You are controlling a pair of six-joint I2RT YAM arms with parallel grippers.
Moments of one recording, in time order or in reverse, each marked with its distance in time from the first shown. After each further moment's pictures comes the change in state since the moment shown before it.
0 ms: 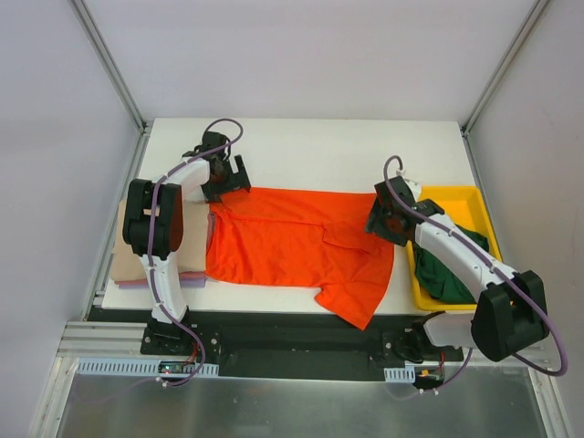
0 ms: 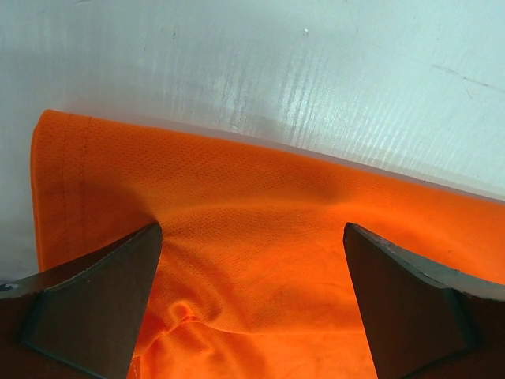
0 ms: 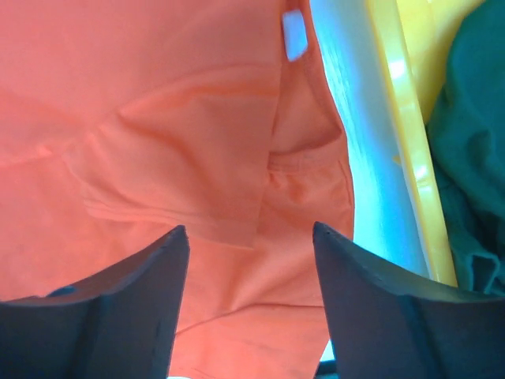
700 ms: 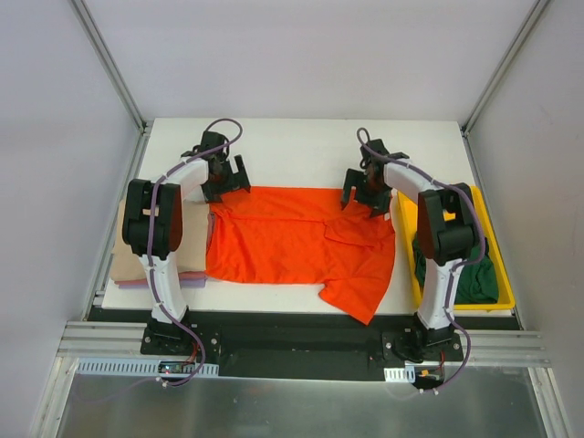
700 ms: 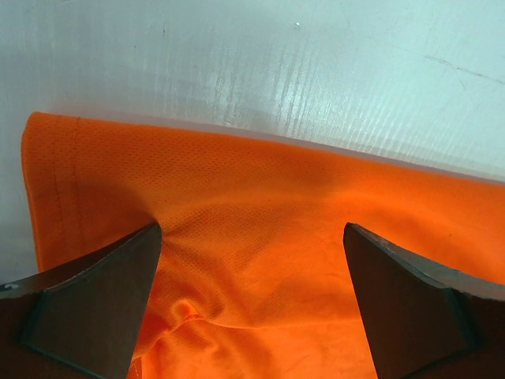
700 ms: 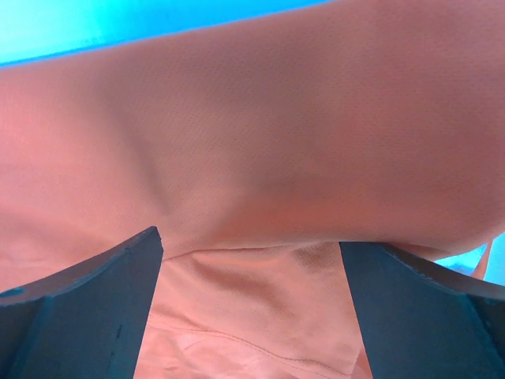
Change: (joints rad) left arm 0.001 -0.002 -0.003 0.000 0.034 0.017; right arm -0.129 0.693 0.521 0.008 -0.294 -0.250
